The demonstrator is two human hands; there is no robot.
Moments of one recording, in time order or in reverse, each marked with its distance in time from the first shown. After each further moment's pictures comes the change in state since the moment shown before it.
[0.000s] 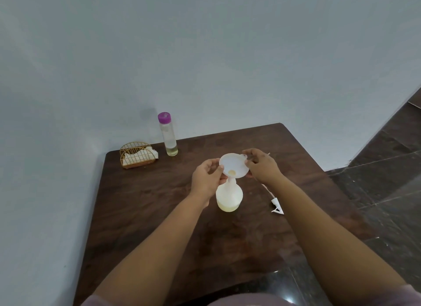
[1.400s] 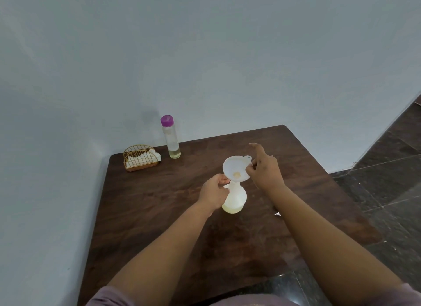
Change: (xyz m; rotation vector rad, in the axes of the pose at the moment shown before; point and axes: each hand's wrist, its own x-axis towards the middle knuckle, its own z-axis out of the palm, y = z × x) left_hand 0.009 -0.029 0.010 0.418 -0.161 -0.014; right_hand -0.018 -0.012 0.002 -0.177 0.146 -0.220
